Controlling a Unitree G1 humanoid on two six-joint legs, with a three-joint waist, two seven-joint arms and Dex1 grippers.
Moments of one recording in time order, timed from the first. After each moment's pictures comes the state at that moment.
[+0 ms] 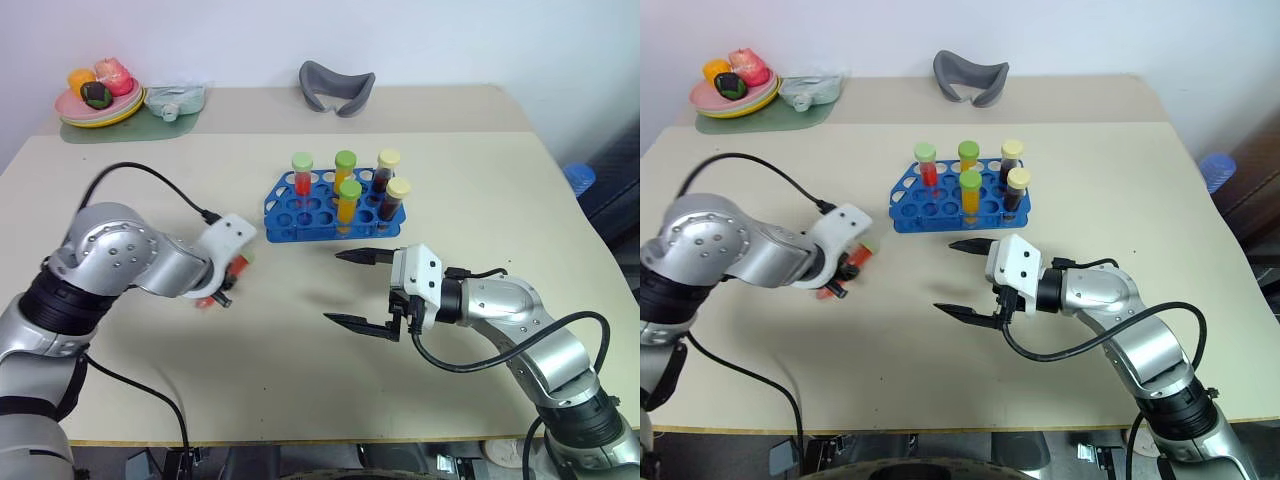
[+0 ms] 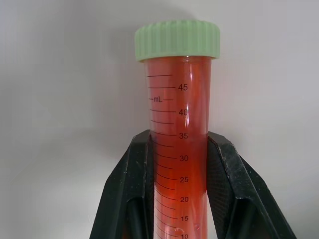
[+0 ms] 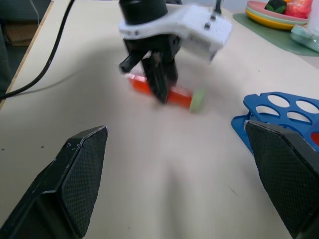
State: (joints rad) left arm -0.78 0.91 -0.28 -0.24 -1.37 1.59 0.50; right arm -0.24 -0.63 0.19 -0.54 0.39 0.39 0.88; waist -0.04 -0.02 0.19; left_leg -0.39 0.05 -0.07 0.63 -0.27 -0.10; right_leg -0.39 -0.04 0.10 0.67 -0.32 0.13
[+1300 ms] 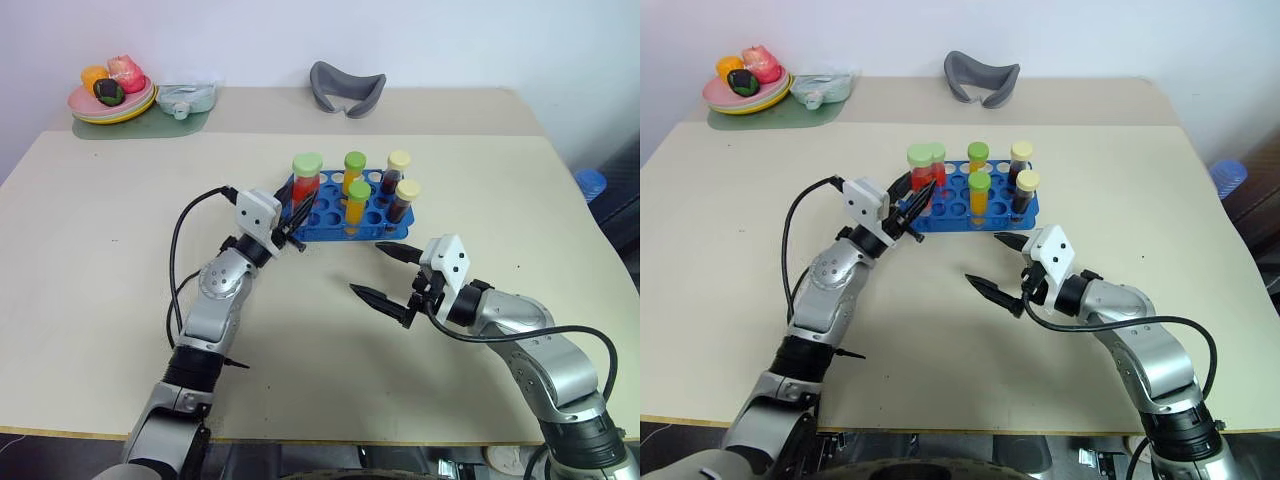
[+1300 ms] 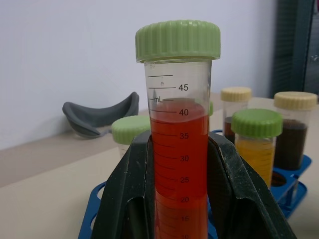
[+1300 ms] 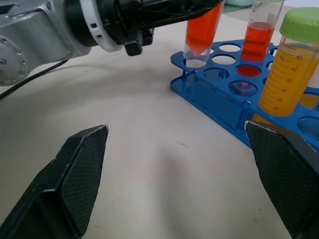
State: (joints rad) left arm -0.43 0.19 -0.12 0.15 -0.21 -0.21 -0.40; right arm -0.10 -0.56 0.05 -0.47 0.44 0.44 0.71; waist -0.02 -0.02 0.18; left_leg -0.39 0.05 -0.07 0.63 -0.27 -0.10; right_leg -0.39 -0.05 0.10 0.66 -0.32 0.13
